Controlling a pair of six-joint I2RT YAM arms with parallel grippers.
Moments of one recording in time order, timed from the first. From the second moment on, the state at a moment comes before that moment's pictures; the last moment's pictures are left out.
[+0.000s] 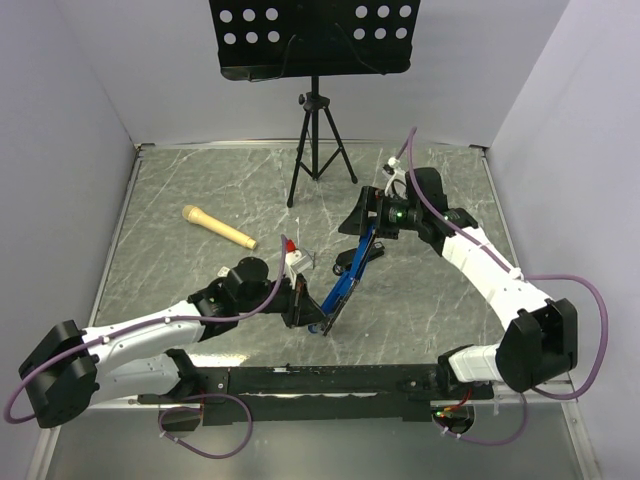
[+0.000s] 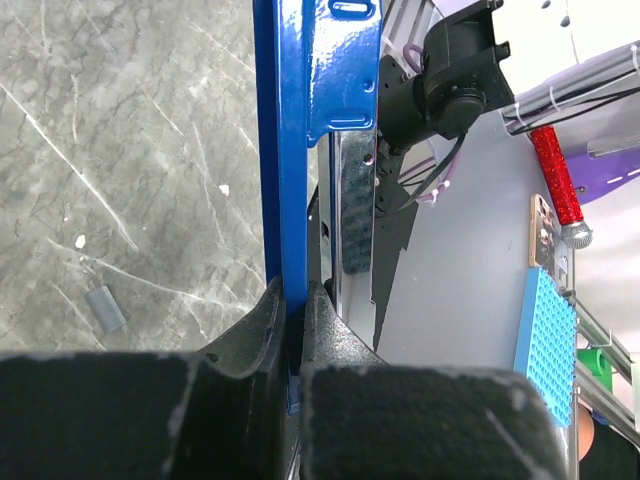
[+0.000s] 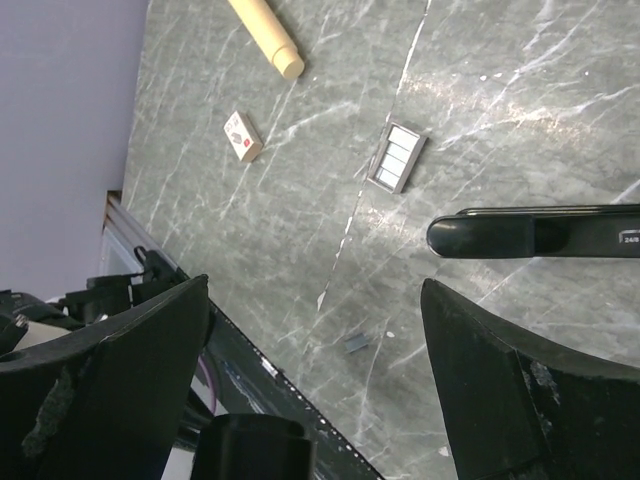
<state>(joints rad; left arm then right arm) -0.92 1.07 0.52 0.23 0.50 -0.54 0.34 1.32 1.09 -0.41 -0.53 0.50</state>
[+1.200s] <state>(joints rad) -0.86 1.10 0.54 0.29 0.37 -0.77 0.54 1.04 0.88 -0.33 -0.38 0.75</state>
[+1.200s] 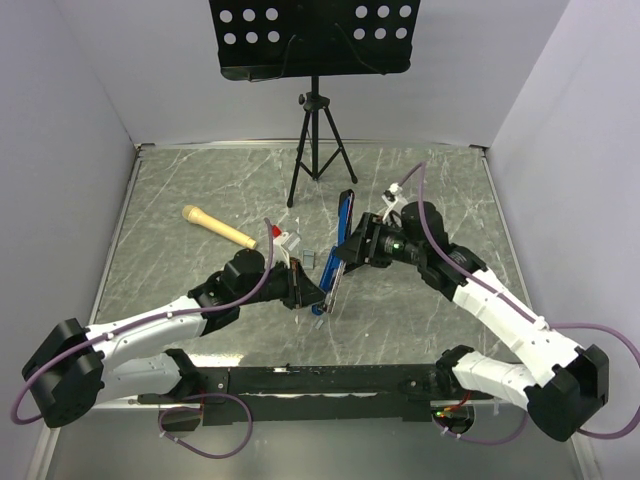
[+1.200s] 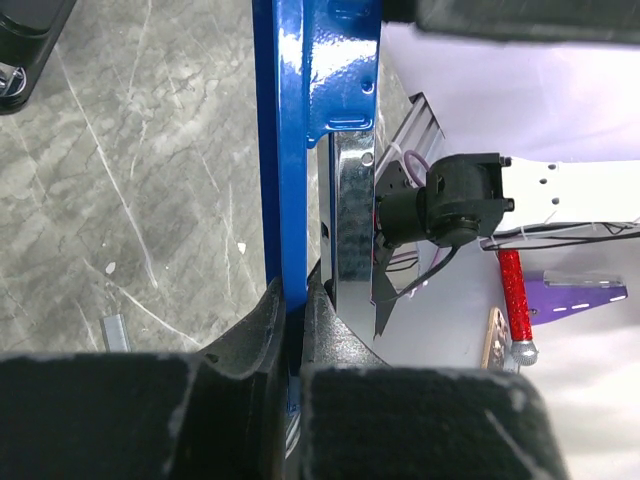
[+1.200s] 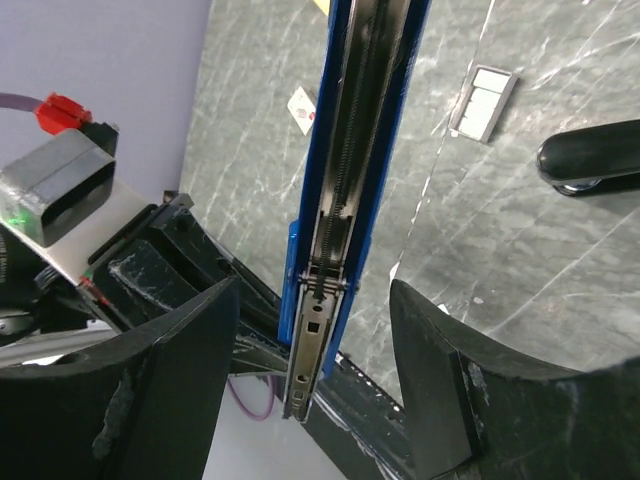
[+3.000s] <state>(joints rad) -0.86 0.92 0.80 -0.27 -0.18 -0.32 -0.02 1.45 0.93 -0.75 -0.04 0.44</state>
